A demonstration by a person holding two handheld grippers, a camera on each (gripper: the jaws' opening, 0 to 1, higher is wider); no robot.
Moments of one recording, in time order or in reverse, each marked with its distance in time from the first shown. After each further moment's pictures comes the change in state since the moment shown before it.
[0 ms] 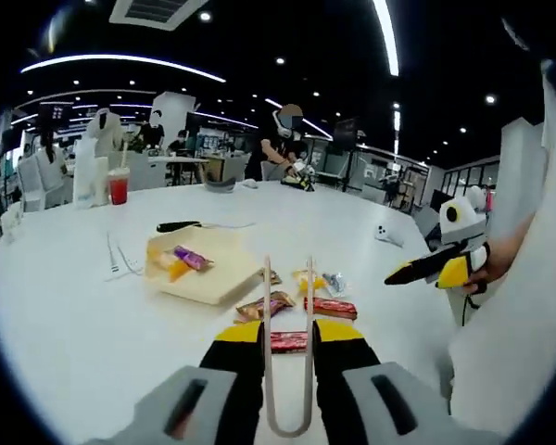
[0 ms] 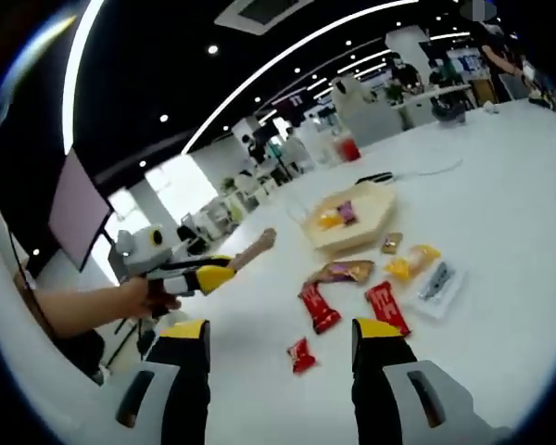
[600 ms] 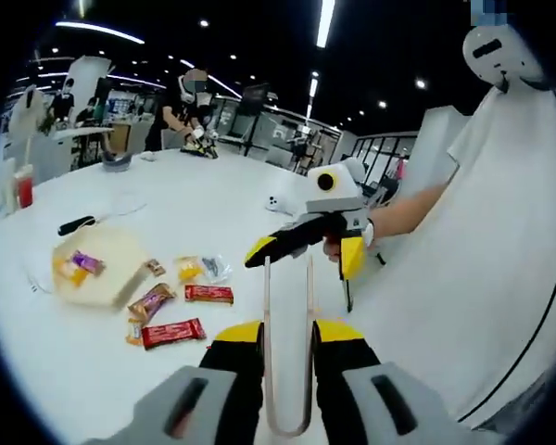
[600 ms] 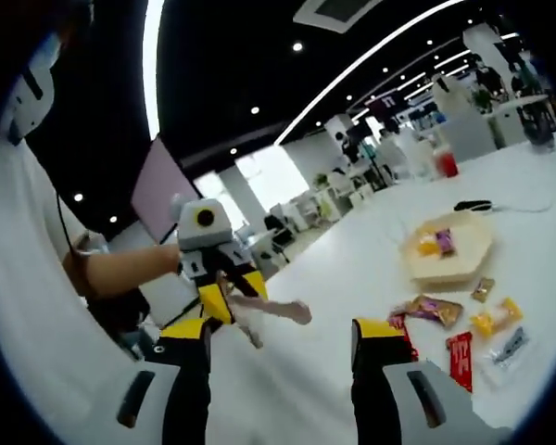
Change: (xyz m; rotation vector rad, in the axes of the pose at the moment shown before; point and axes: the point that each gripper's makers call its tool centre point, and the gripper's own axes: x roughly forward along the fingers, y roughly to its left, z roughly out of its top) left arm -0.030 -0.107 0.012 0.076 0.297 -0.453; right arm 0.003 0.084 -0.001 -0.152 0.109 0.440
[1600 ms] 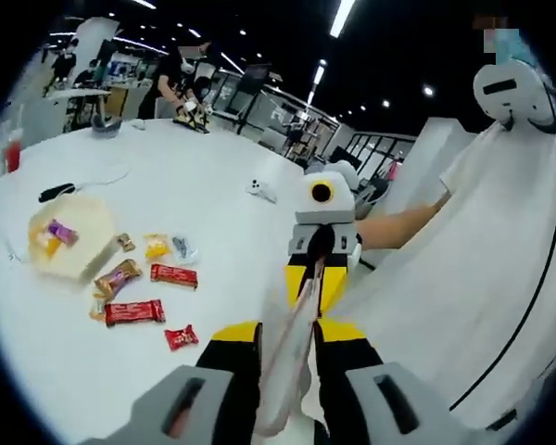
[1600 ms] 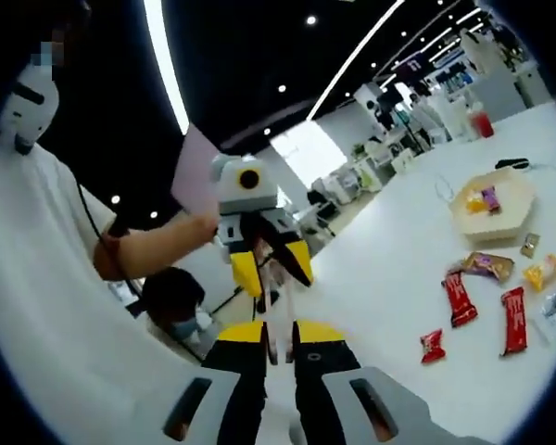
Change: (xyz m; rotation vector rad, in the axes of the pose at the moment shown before) left arm 0.004 -0.020 0.012 -0.201 -0.039 -0.058; right arm -0.014 0.043 -0.024 0.122 0.069 0.165
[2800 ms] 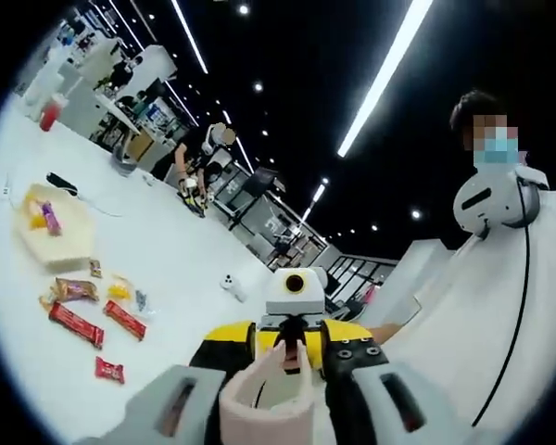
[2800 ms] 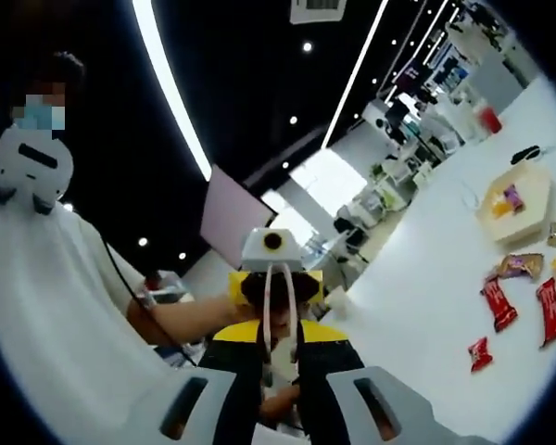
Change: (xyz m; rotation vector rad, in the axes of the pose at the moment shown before) left arm 0.003 -0.054 0.053 -0.194 -0.503 -0.125; right arm 0.004 0.047 0.037 0.100 -0.179 0.134
